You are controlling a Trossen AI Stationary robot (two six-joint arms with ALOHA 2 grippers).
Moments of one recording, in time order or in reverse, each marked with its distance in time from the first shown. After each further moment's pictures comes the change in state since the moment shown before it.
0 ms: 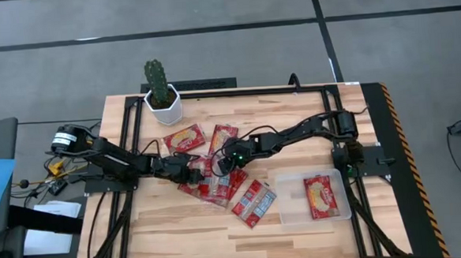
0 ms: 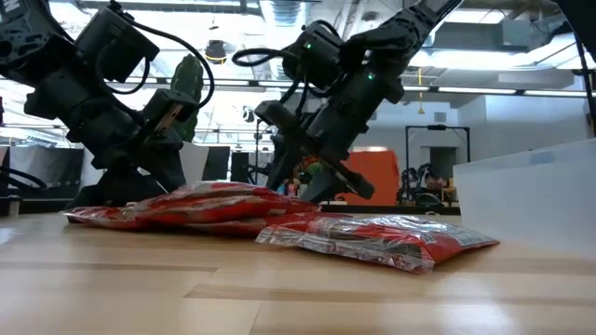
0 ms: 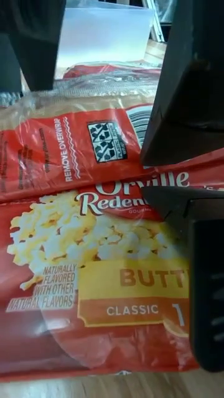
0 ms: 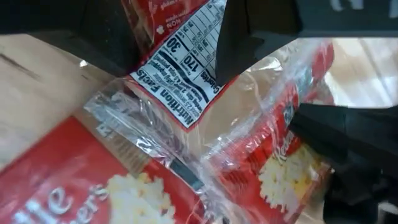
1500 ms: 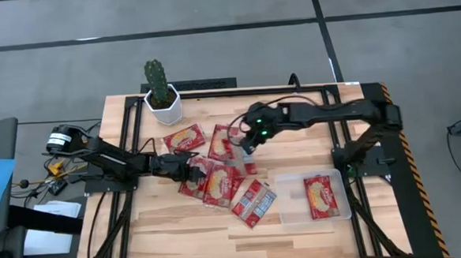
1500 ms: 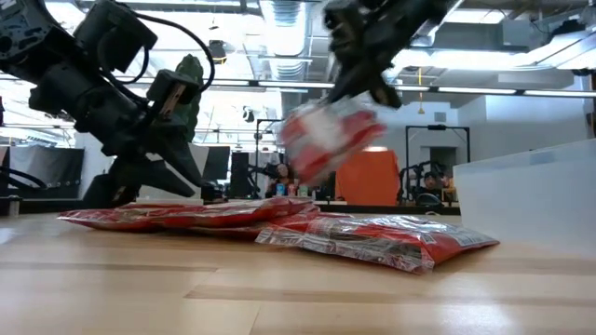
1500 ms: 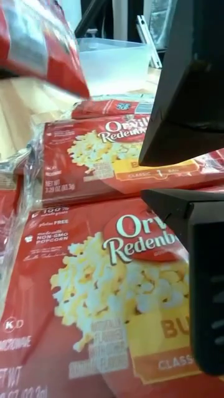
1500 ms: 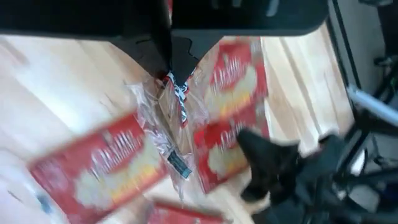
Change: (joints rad) left arm 0.002 -0.082 0.000 0.017 0.009 0.029; right arm -0.129 -0.456 0.000 -0.400 -0.085 -0.374
